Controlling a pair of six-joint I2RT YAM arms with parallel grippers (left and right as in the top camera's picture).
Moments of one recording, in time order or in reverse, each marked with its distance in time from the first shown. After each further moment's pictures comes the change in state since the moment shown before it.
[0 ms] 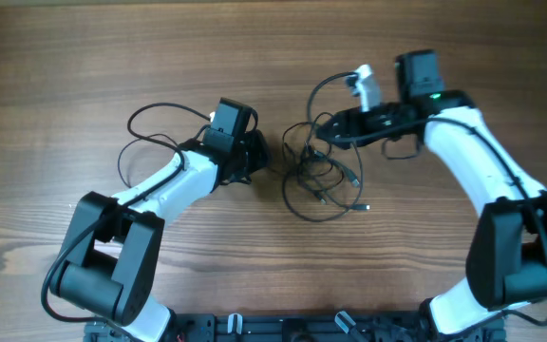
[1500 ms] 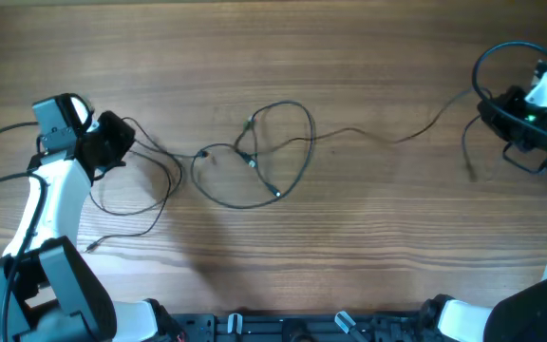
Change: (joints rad) left arm 0.739 -0.174 0.002 -0.096 0.152 0.268; right arm -0.603 -0.288 0.035 -0.149 0.300 0.379
